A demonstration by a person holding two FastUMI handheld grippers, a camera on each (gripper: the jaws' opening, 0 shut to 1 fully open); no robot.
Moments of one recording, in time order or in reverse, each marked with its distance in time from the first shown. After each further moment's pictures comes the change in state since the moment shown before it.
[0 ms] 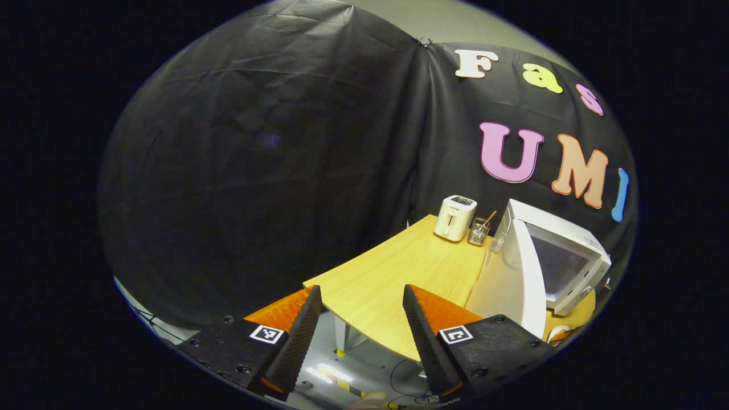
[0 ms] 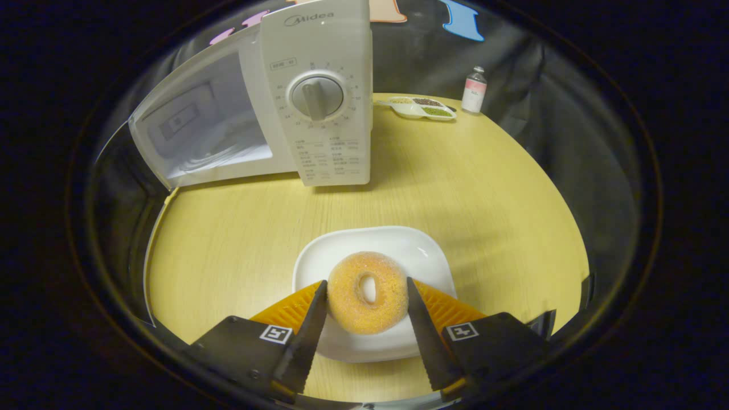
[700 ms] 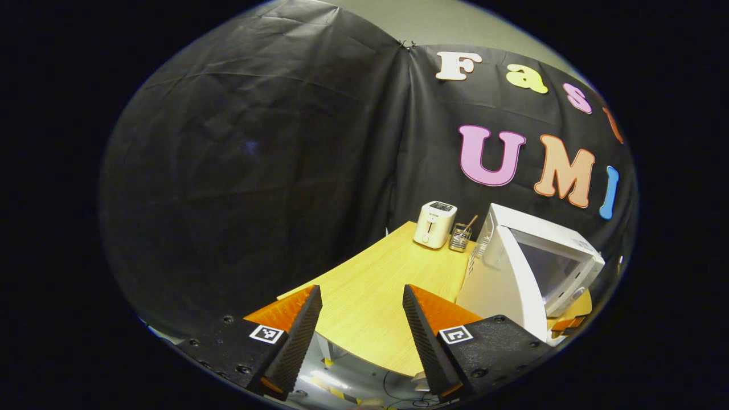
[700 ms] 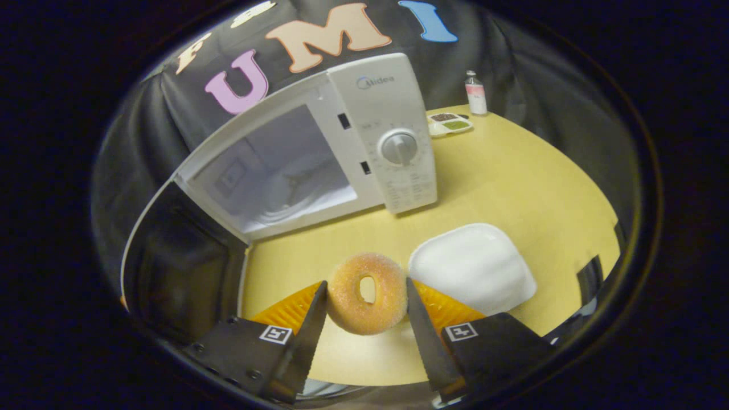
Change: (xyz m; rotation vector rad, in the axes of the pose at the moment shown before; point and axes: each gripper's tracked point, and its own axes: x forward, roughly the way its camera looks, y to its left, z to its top) left arm 0.033 -0.029 0.011 0.038 -0.030 -0.115; right arm -0.079 0.122 0.035 0.310 -0.142 0.260
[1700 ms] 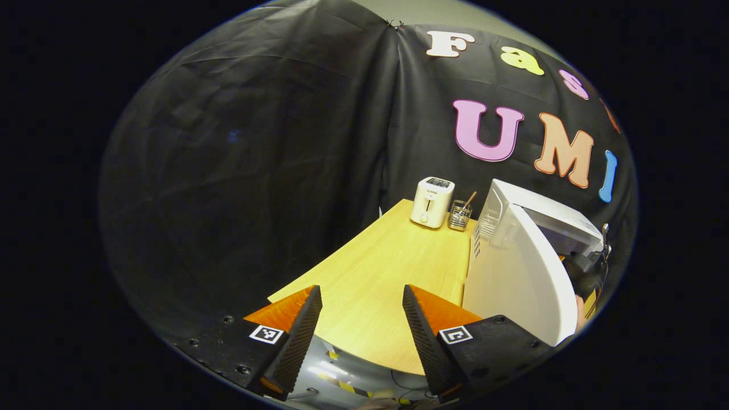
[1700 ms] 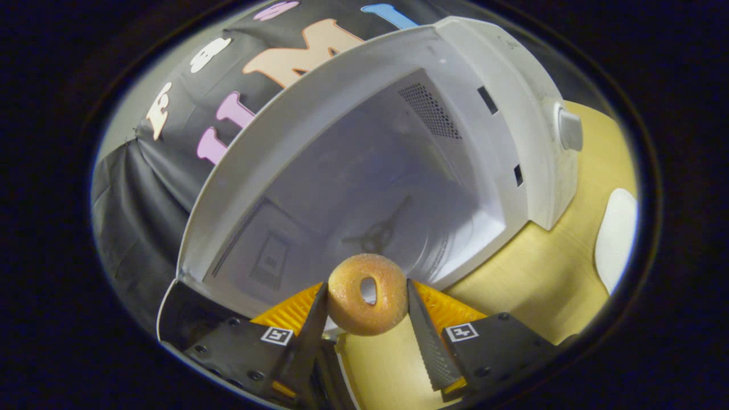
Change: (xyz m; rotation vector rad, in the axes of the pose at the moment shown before) left arm 0.040 0.013 -0.023 0.048 0.145 -0.040; right arm 0.136 0.146 0.072 0.329 -0.233 0.110
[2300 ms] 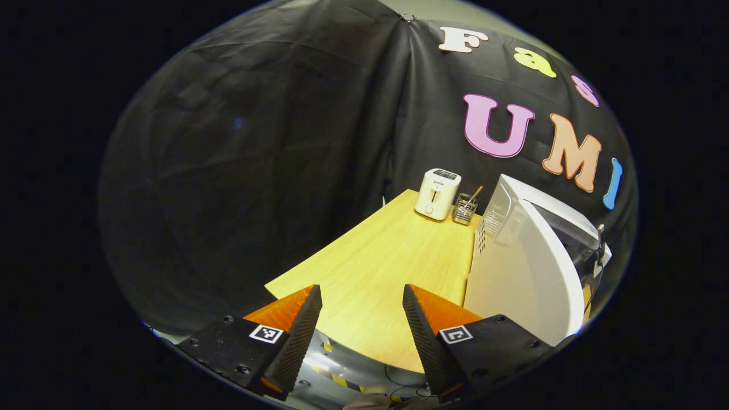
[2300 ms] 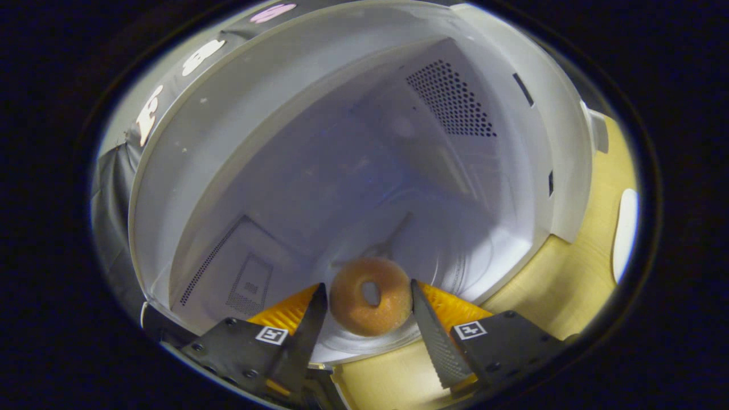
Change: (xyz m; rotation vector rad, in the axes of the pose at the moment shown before) left arm 0.006 0.000 -0.014 -0.057 0.046 0.009; right arm 0.037 0.004 0.013 -0.010 -0.081 -0.036
